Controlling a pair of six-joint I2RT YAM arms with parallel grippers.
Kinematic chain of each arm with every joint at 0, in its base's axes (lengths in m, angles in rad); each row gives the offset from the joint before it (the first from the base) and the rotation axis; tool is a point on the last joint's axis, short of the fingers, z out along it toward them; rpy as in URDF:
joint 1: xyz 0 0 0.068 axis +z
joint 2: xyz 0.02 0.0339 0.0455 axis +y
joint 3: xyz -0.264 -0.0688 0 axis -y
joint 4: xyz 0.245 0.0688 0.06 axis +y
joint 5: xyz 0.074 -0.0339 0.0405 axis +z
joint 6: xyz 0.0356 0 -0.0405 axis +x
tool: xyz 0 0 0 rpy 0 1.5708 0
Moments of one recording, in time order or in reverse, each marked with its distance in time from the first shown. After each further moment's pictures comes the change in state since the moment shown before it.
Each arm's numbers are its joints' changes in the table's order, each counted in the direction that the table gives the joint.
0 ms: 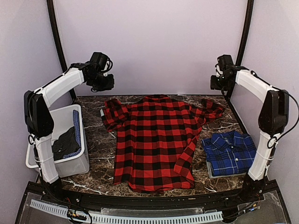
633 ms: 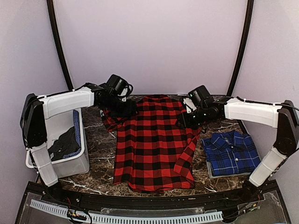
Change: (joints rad) left arm -0.236 -0.117 -0.391 -0.162 -0.165 -0.151; right arm 0.486 -0.326 -0.651 -0.209 0.208 0.145
